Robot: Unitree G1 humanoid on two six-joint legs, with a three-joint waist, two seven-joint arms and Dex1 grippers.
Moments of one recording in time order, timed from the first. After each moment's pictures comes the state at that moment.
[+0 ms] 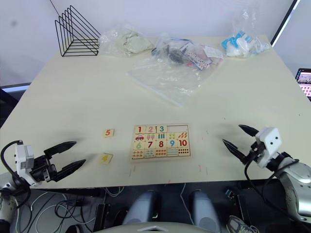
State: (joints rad) left arm 0.18 0.79 0.43 0.37 -0.65 -0.18 -1.40; right arm 0.20 -0.54 -0.36 -0.19 0.41 0.10 0.89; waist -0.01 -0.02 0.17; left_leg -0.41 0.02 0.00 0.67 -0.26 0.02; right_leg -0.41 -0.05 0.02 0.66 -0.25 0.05
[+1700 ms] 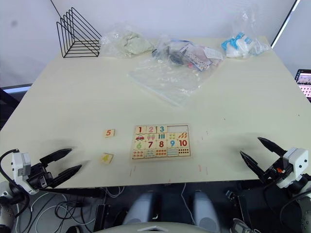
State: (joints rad) left arm 0.16 0.75 0.49 0.49 -0.59 -0.21 -1.46; right arm 0.34 -0.52 -0.44 -0.12 0.55 -0.09 1.00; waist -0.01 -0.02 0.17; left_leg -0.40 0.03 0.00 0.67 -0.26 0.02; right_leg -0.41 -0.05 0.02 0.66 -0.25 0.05
